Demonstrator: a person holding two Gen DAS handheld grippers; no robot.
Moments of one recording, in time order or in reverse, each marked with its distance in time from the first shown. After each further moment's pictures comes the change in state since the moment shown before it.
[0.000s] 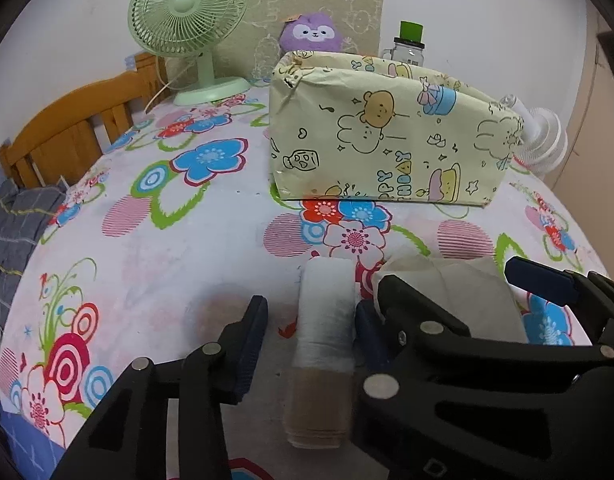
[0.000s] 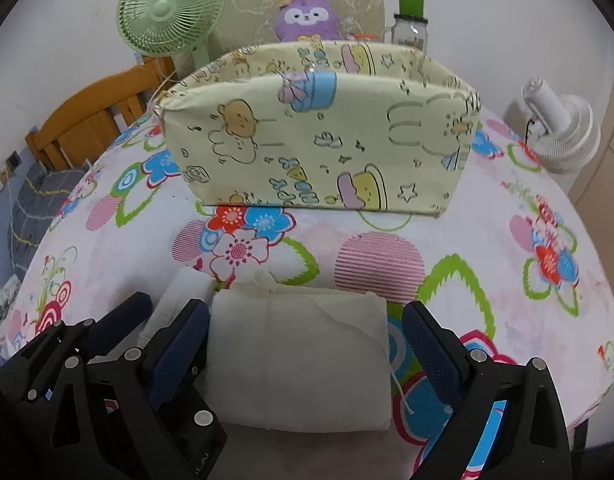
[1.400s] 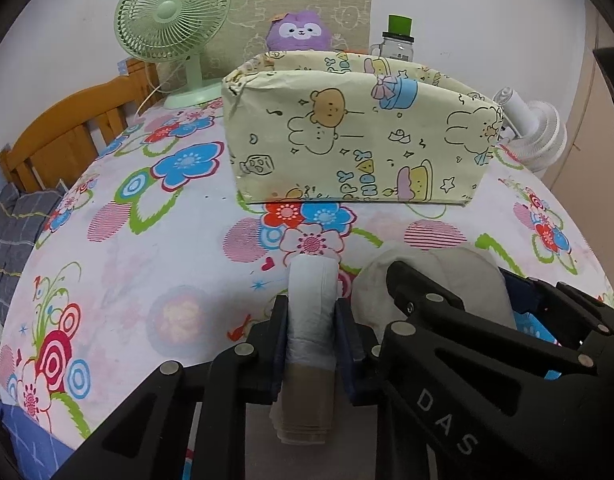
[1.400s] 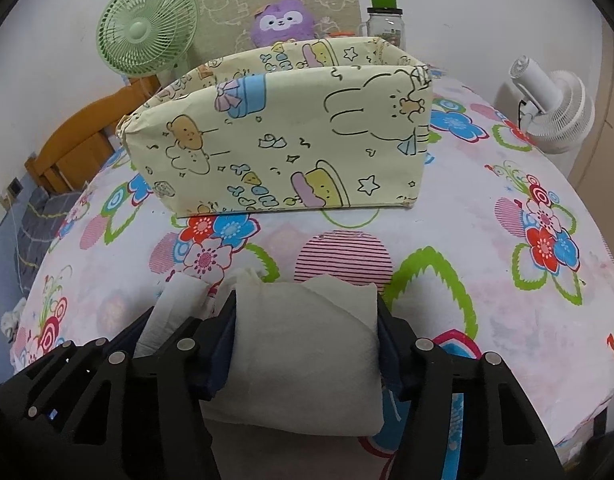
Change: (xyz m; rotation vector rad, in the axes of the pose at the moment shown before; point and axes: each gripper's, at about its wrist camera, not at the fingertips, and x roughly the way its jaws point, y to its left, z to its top) left arm -0.001 -0.029 0.004 0.003 0.019 0.003; right arm -0.001 -0.031 -0.002 0.068 -0.031 0.031
